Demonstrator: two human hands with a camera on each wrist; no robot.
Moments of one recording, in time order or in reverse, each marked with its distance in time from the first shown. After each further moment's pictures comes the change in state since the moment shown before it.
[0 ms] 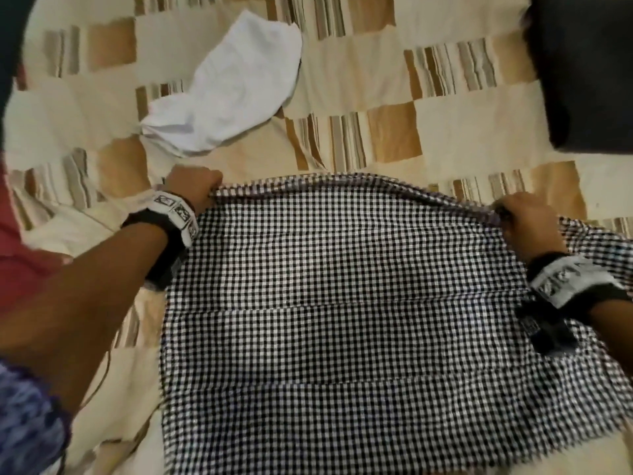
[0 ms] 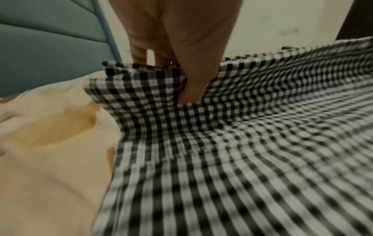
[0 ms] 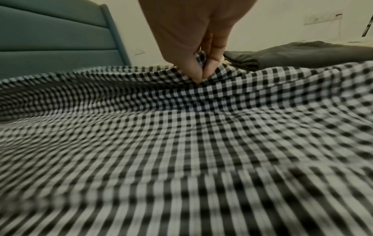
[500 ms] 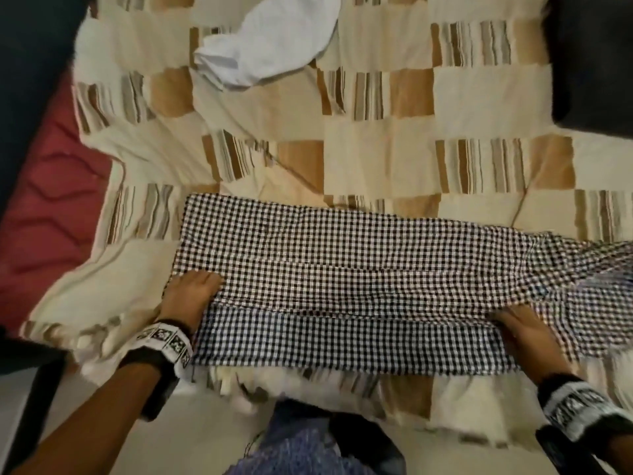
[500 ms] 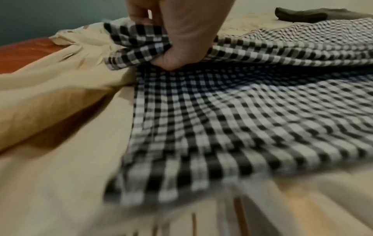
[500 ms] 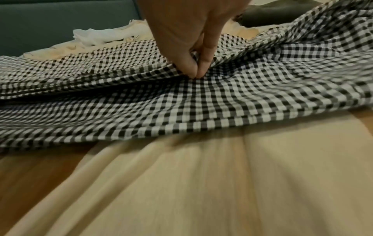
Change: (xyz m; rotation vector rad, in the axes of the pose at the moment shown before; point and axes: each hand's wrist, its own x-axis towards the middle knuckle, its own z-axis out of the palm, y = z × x) left_hand -0.299 0.103 0.153 -0.188 0.108 -0.073; right_hand -0.271 0.018 0.009 0.016 -0.161 -0.253
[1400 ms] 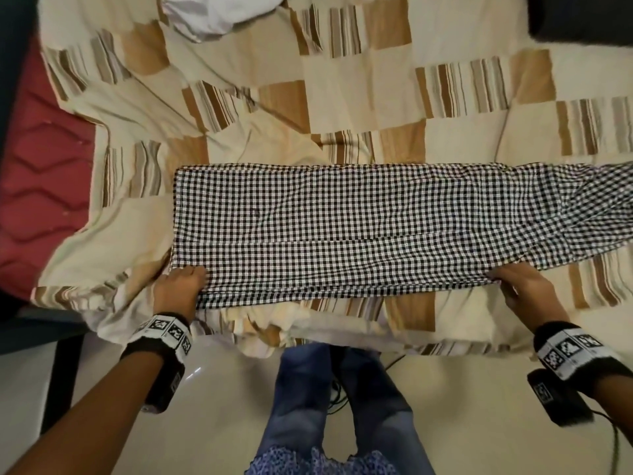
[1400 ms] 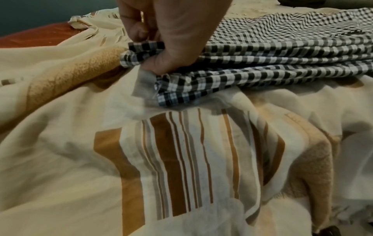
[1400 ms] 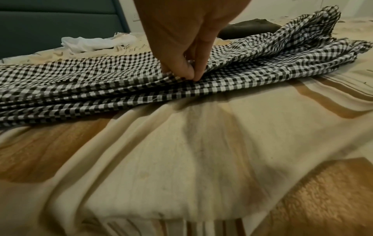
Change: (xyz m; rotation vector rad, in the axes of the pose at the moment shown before) left_hand -0.081 0.003 0.036 0.029 -0.001 -0.091; right_hand -0.075 -0.037 0.010 0.082 0.110 0.120
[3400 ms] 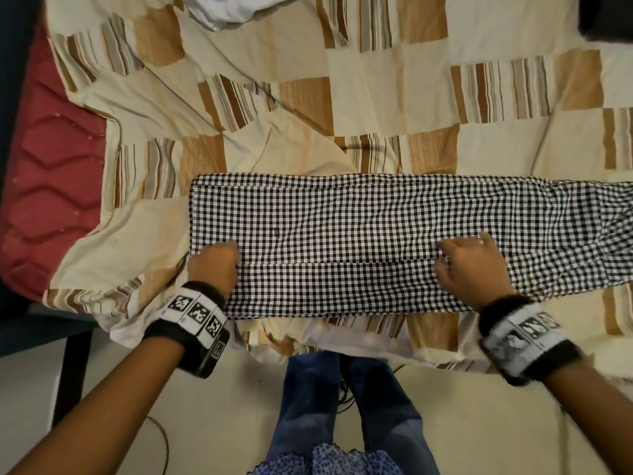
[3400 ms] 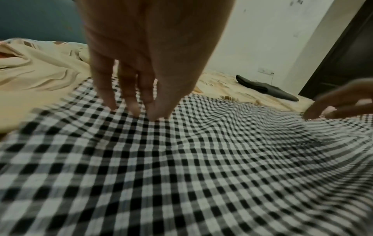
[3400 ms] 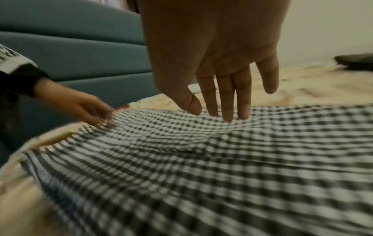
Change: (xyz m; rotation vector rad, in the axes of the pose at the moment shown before) left_hand 0.064 0.026 -0.052 -0.143 -0.323 -0.167; right_hand 0.111 -0.139 -0.006 -0.226 -0.324 0.100
